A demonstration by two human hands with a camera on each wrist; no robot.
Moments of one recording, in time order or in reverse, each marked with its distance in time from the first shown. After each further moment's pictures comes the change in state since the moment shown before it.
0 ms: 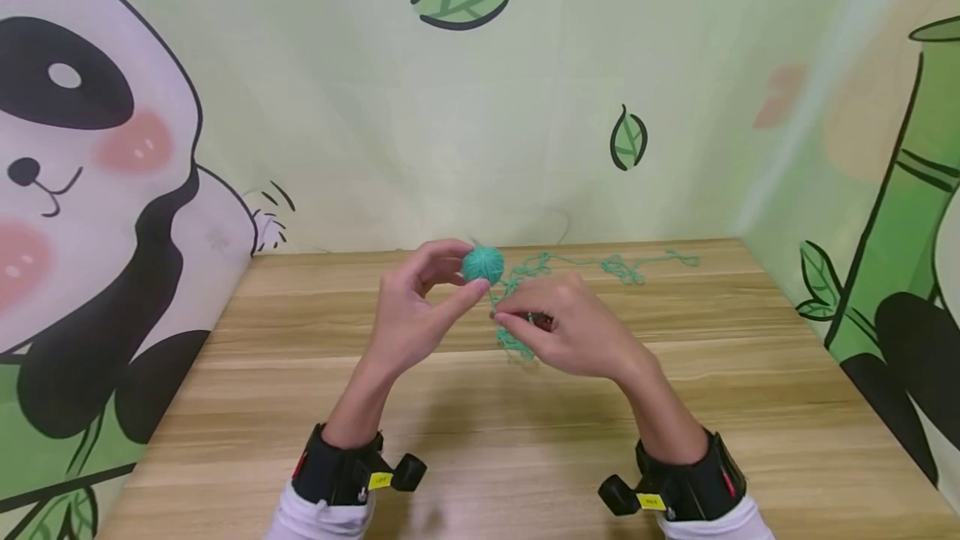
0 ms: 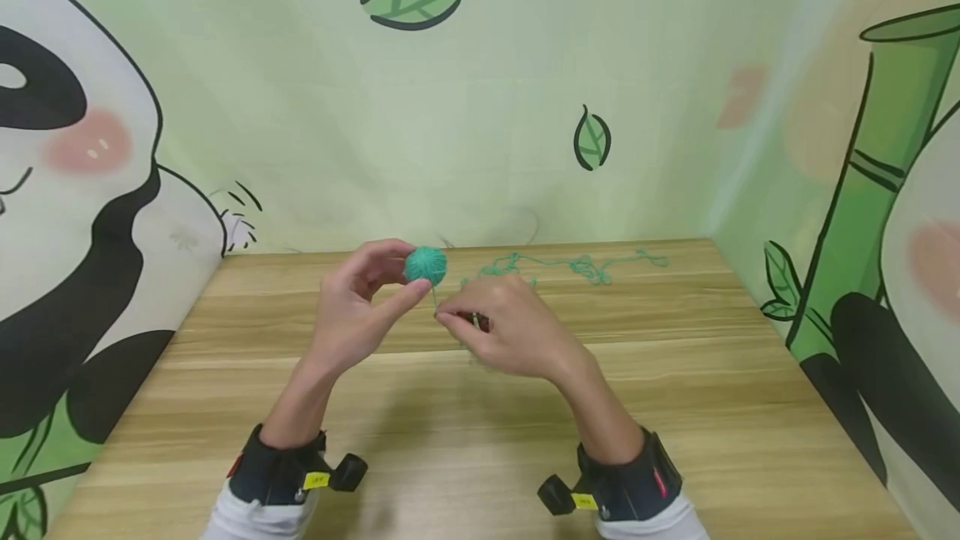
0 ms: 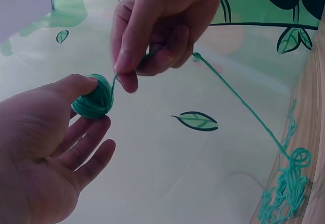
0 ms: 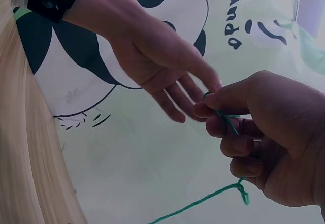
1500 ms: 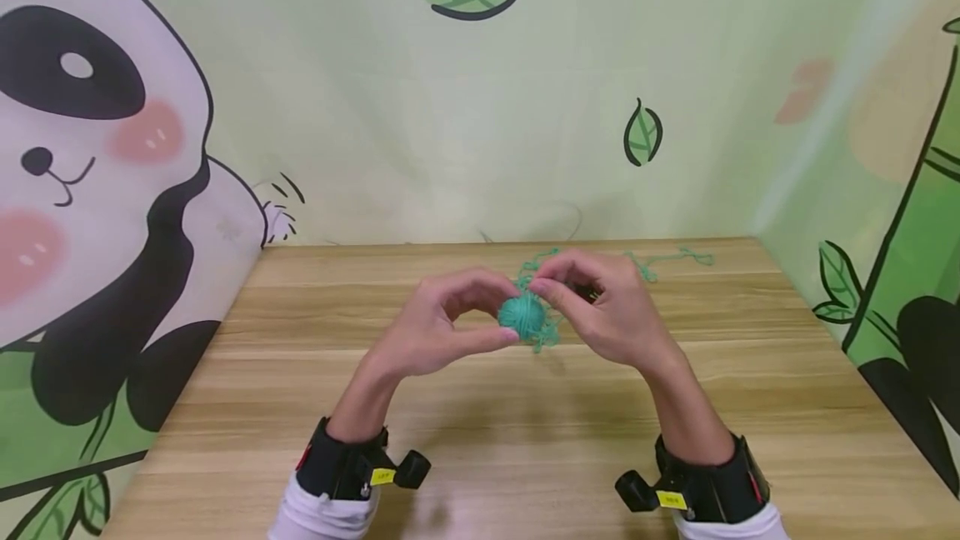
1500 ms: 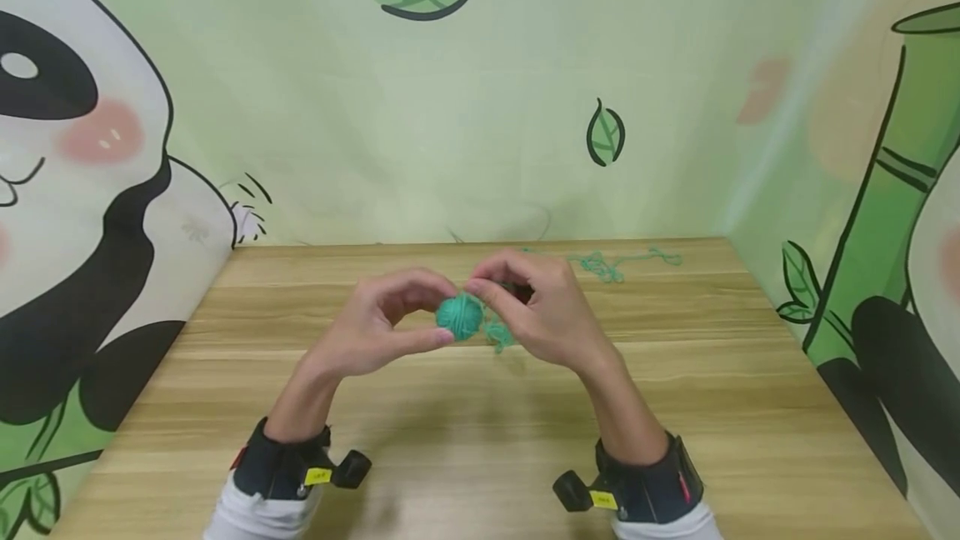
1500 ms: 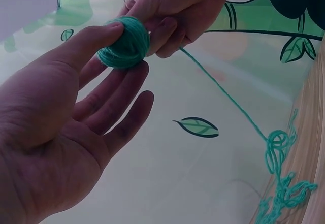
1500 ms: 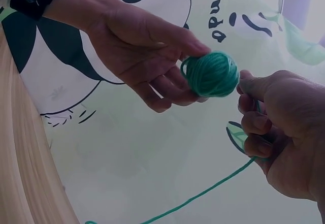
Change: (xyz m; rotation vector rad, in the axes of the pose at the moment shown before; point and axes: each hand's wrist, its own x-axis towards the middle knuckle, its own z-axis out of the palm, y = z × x) left_hand -0.006 0.009 -0.005 -0.131 -0.425 -0.083; right_hand -0.005 -0.001 -0.012 0.233 0.290 0.031
